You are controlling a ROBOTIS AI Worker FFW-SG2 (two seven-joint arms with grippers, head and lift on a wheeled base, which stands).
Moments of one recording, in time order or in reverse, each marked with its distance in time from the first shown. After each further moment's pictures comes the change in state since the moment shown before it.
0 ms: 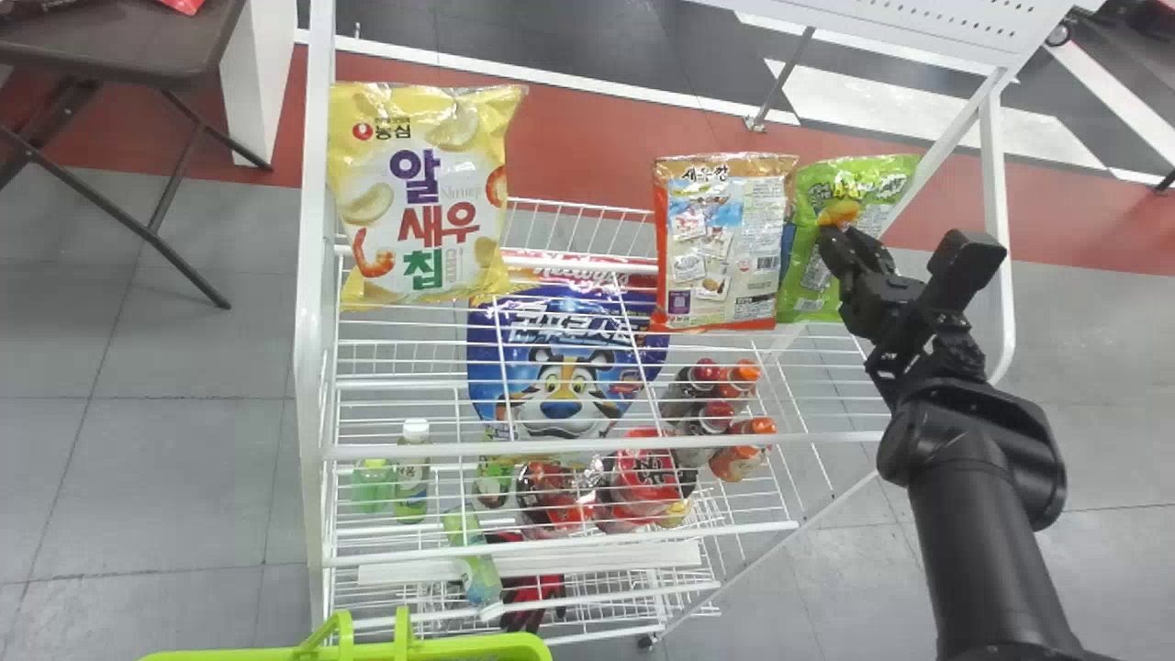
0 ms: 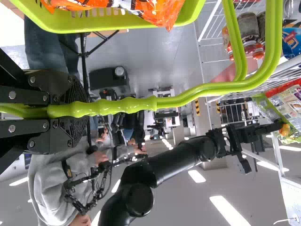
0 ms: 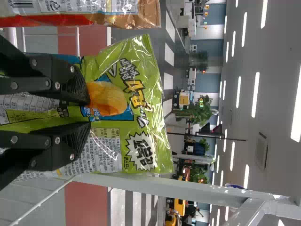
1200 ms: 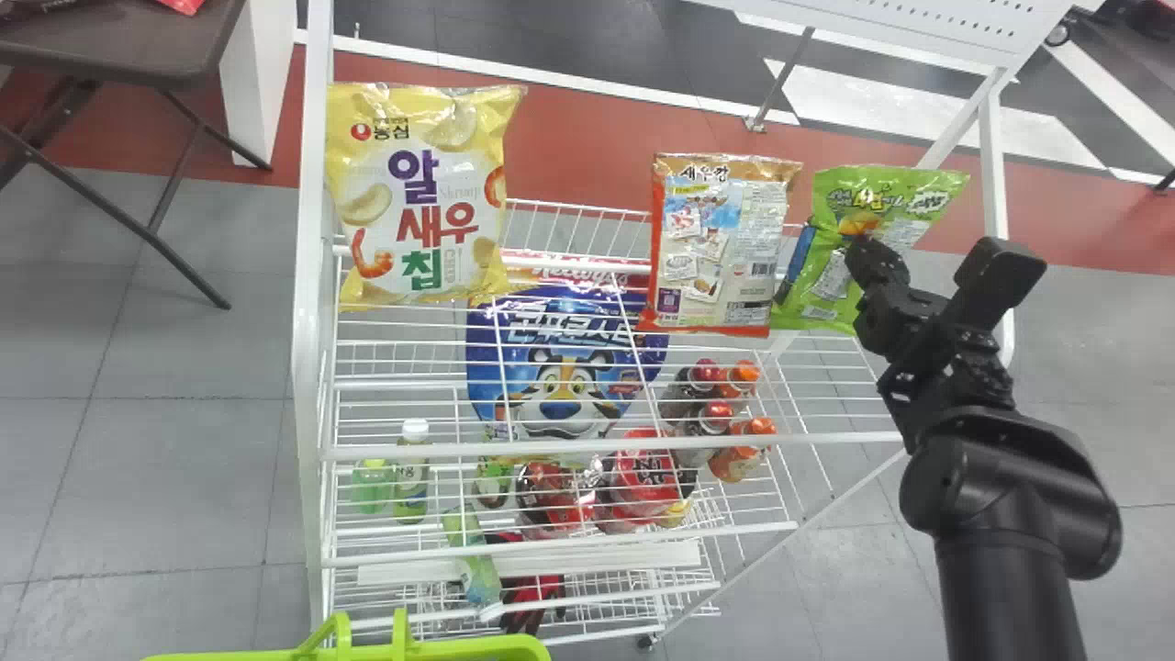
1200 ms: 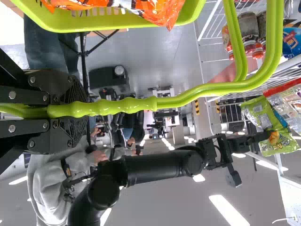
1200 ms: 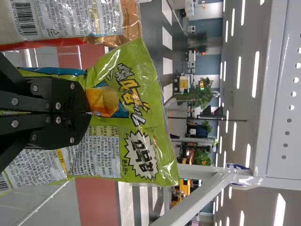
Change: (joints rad) left arm 0.003 0.002 0.003 0.001 0.002 0.000 -0.008; right arm 0.287 0.074 -0.022 -0.576 -0.087 0.296 -0.203
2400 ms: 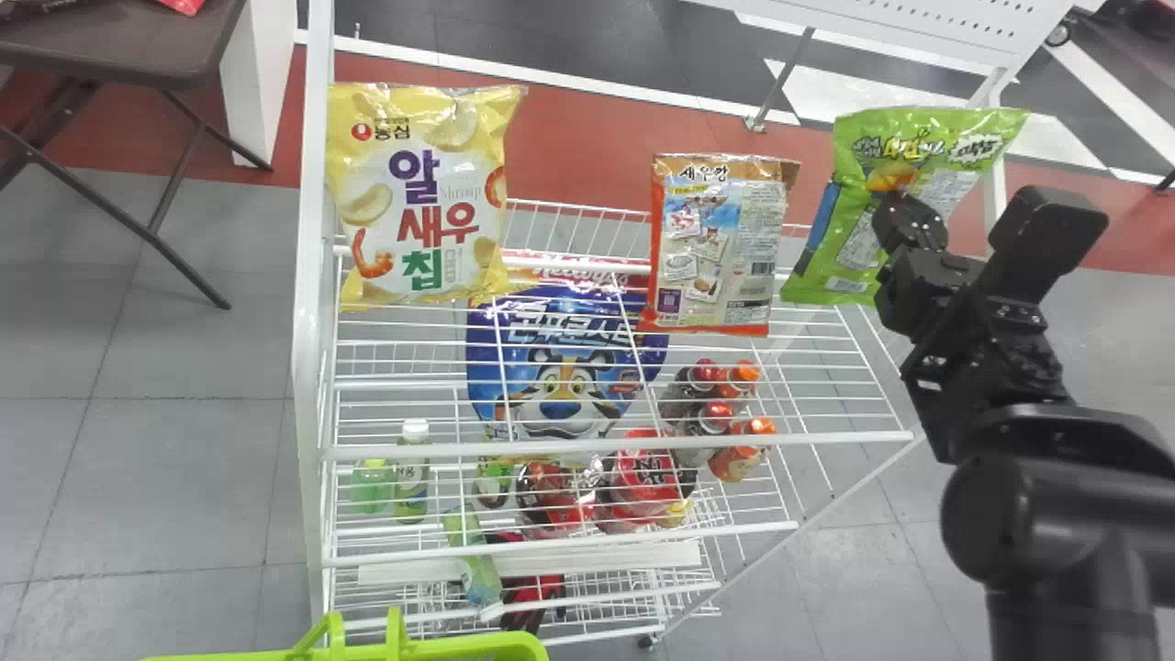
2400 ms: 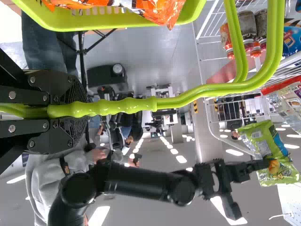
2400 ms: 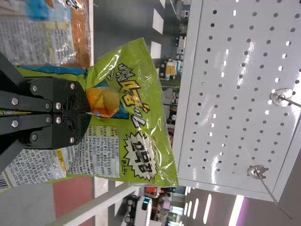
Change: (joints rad) left arm 0.007 -0.002 0.010 -0.005 0.006 -0.003 -0.007; right arm 0.199 0.035 0.026 -0.561 -0.020 0.324 -0.181
